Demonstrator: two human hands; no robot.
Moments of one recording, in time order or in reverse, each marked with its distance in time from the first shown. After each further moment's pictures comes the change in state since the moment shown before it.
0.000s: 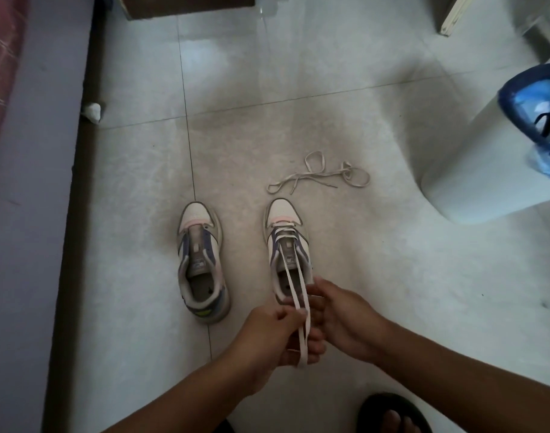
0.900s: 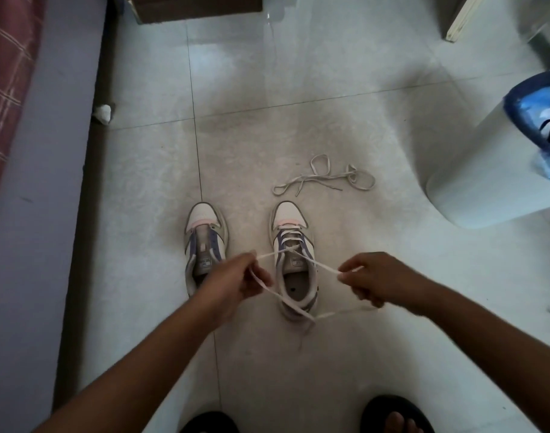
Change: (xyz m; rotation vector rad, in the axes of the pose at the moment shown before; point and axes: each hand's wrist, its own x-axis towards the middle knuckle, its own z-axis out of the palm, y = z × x) left_hand 0.034 0.048 -0.056 -0.099 0.273 0.128; right_hand -0.010 -0.063 -0.037 -0.981 0.151 -0.245
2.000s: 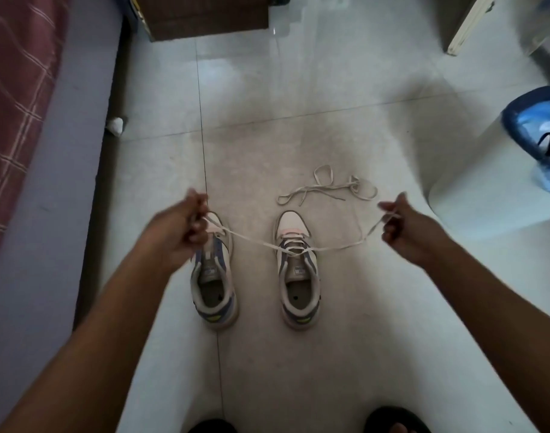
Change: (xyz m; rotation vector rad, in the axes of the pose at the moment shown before) left_hand 0.008 0.091 -0.048 -0.236 -0.031 0.276; right_hand 0.062 -0.007 -0.068 1.005 0.293 -0.047
